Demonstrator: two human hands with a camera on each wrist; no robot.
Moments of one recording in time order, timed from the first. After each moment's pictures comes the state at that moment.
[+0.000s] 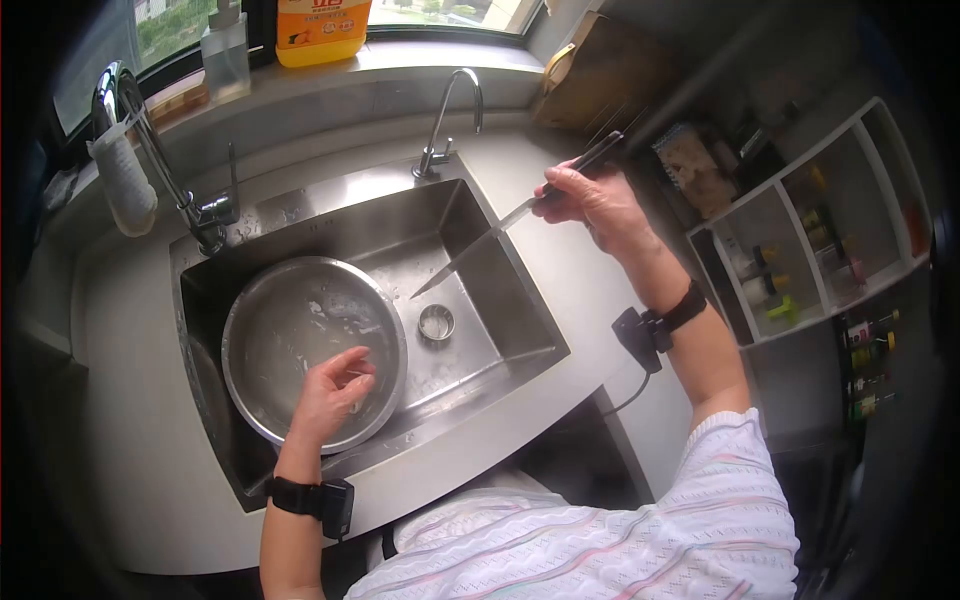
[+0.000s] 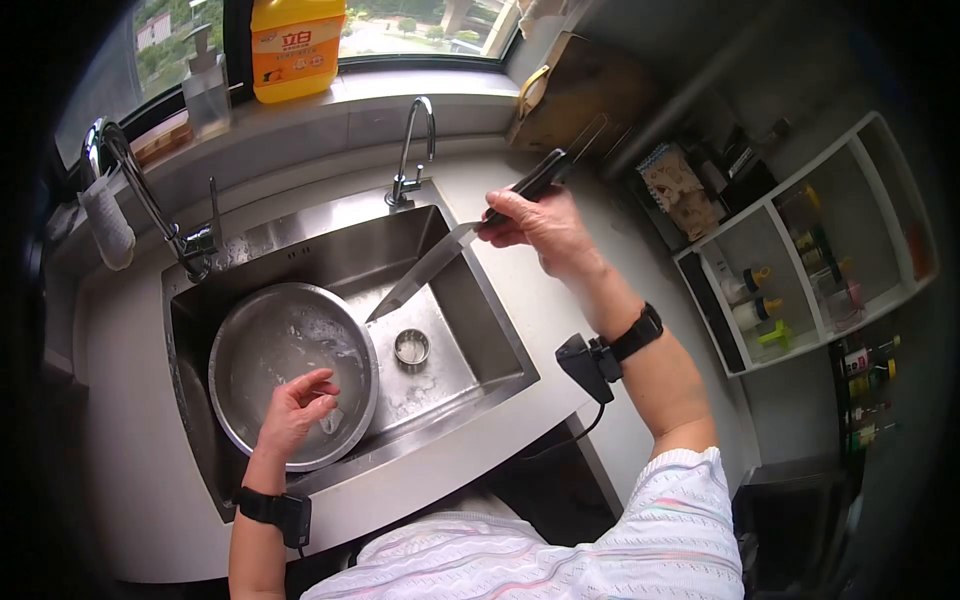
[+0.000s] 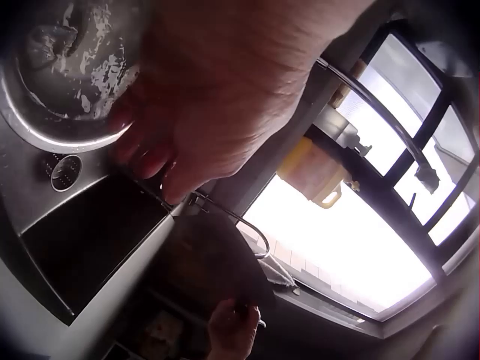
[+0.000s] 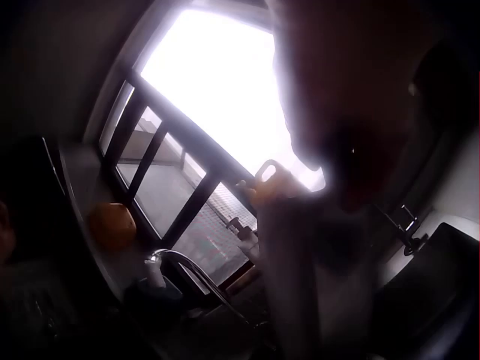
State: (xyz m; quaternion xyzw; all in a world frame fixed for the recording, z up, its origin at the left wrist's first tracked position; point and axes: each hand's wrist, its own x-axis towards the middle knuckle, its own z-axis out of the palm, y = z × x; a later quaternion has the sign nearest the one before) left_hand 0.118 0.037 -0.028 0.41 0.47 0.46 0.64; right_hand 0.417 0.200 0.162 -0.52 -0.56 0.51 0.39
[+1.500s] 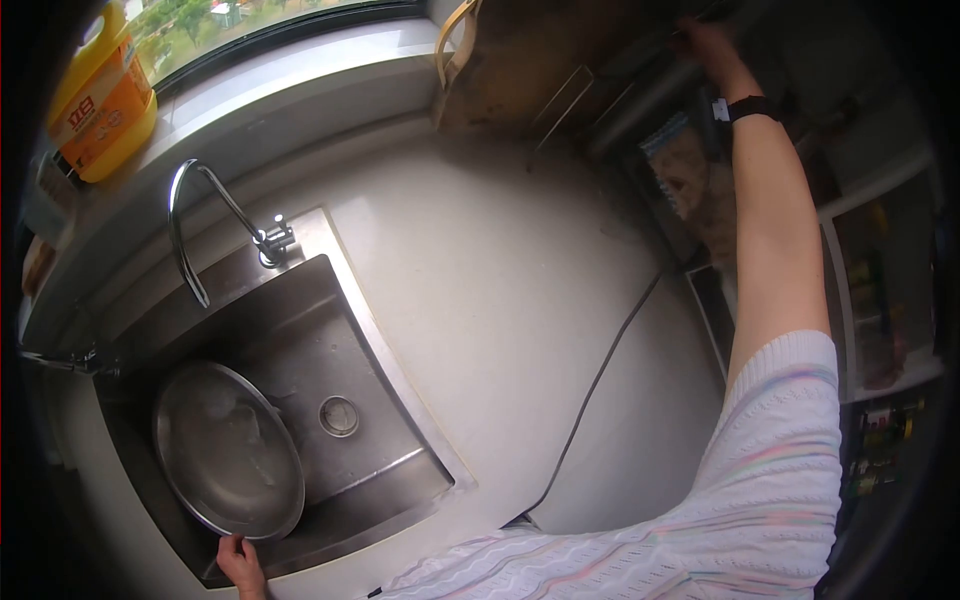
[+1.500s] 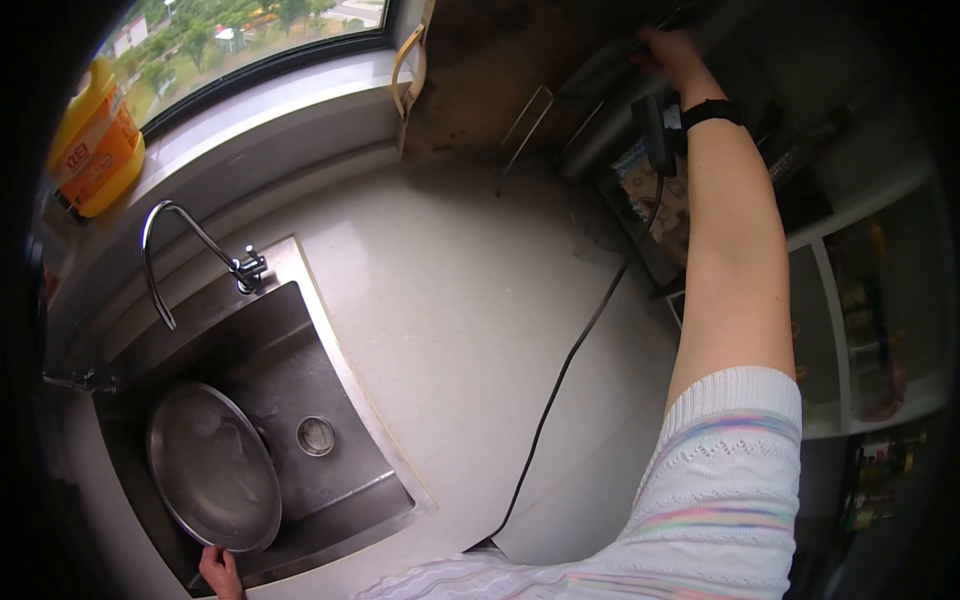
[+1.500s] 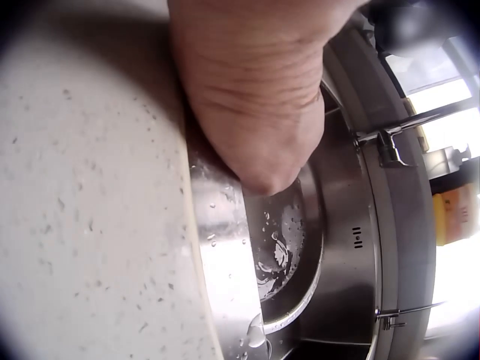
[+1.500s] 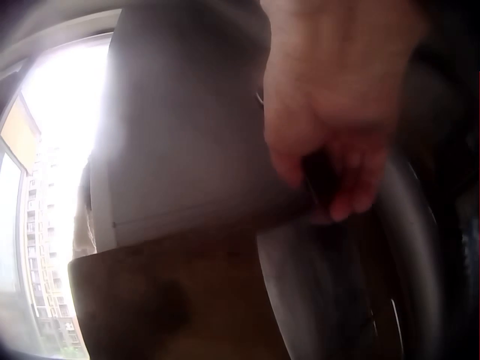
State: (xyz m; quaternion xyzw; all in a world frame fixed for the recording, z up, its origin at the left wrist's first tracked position) left_hand 0.125 -0.042 -0.082 0.49 0.84 0.19 0.16; right_hand 0.790 0.596 0.249 -0.62 -0.63 0.19 0.42
